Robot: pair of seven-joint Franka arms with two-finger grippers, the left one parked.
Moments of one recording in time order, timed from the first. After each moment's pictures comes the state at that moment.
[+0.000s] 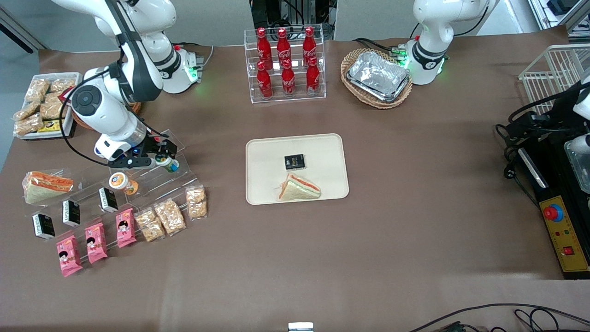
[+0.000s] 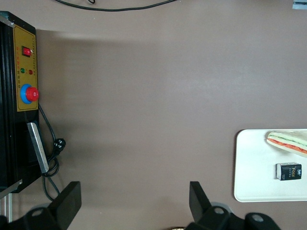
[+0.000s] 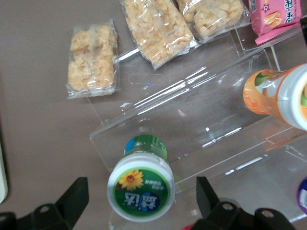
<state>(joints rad) 0.19 -0.12 -0.05 -2.49 0.01 2.35 0.13</state>
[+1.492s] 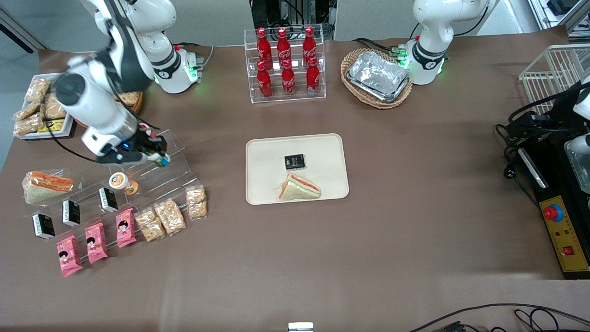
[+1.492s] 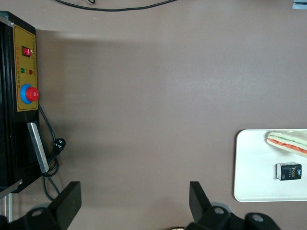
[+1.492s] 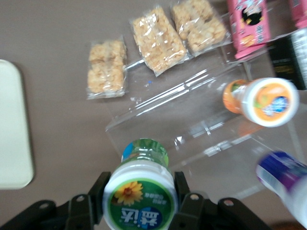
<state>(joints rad) 0.19 -0.21 -0.05 -2.37 0.01 2.13 0.12</state>
